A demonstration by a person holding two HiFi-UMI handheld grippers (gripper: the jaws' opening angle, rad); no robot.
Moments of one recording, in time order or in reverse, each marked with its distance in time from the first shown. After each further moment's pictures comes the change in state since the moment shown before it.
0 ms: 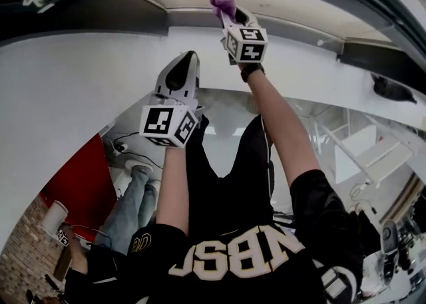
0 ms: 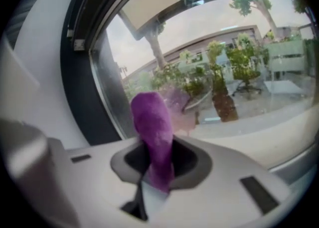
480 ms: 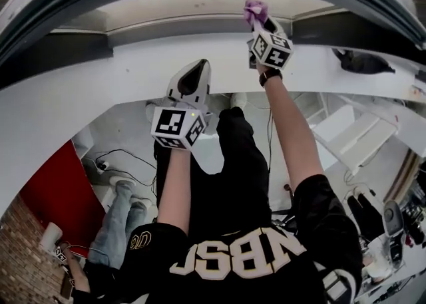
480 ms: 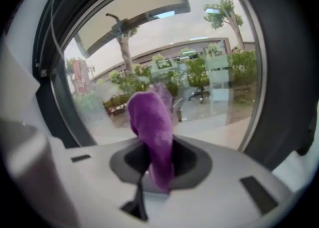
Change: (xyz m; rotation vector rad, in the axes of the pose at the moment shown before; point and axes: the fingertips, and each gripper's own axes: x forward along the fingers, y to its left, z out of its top) left arm 0.106 -0.211 -0.090 -0.028 0.080 -0.198; right arm -0.178 -0.314 -0.006 0.095 -0.016 -0.350
